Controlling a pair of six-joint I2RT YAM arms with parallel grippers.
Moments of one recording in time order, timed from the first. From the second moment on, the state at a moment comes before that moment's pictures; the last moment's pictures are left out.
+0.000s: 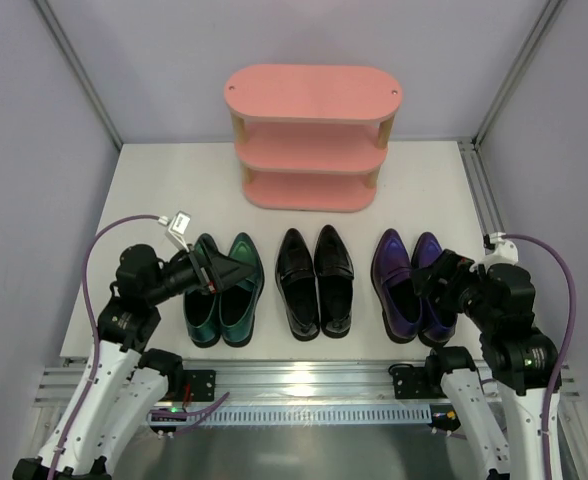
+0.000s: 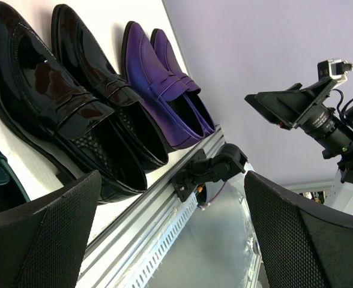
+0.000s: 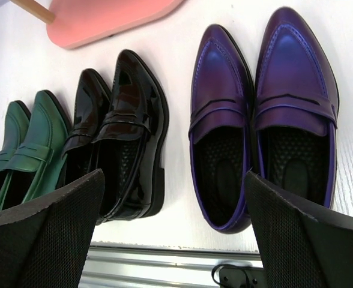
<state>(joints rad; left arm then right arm) -0.27 0.57 0.63 -0.29 0.68 -0.83 0.07 0.39 0.90 -0.99 -0.11 0.46</state>
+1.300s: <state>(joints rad) -0.27 0.52 0.49 -0.27 0.67 -0.89 0.07 0.54 0.73 -1.18 0.12 0.72</state>
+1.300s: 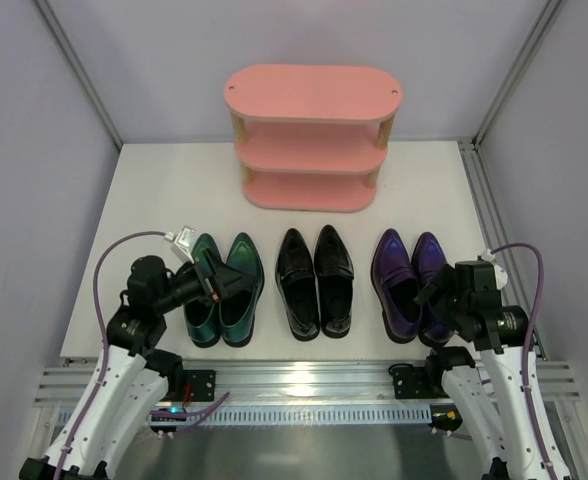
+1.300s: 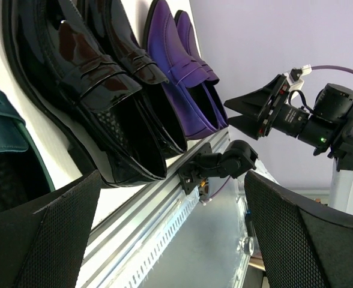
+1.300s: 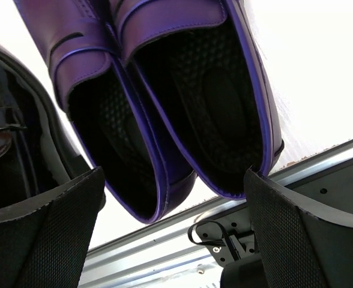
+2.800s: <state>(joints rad) -0.27 0.47 0.43 -0.22 0.62 -0.95 0.36 0.81 0.70 -1.06 0.25 0.79</state>
